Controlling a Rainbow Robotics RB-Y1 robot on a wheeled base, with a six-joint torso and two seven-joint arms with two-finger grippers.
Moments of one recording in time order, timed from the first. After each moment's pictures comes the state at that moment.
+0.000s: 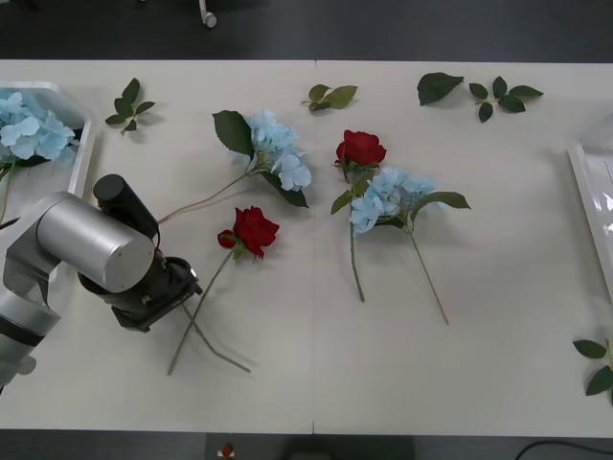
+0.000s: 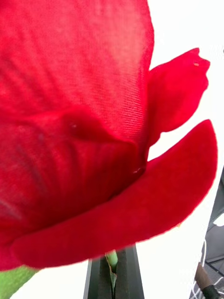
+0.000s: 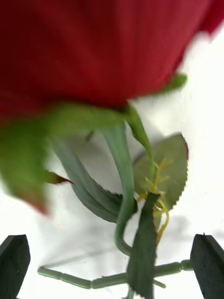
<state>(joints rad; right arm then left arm) -0.97 -1.10 0.91 -0.62 -1.00 0.78 1.74 -0.33 0.59 -0.40 -1.72 0.62 1.56 -0.37</state>
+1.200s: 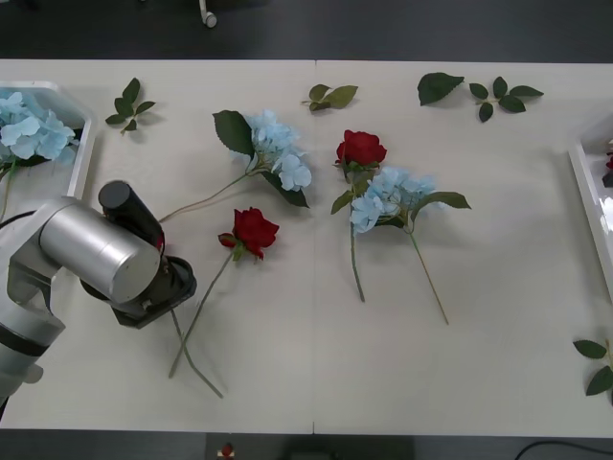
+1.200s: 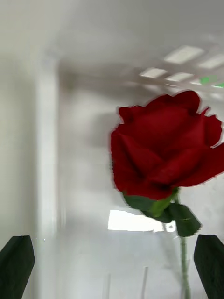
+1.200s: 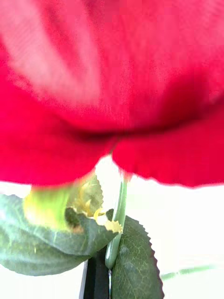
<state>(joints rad) -0.95 -1.01 0.72 -0.64 -1.15 0.94 1.82 -0.30 0.57 -0.38 -1.79 0.52 1.58 -0.43</state>
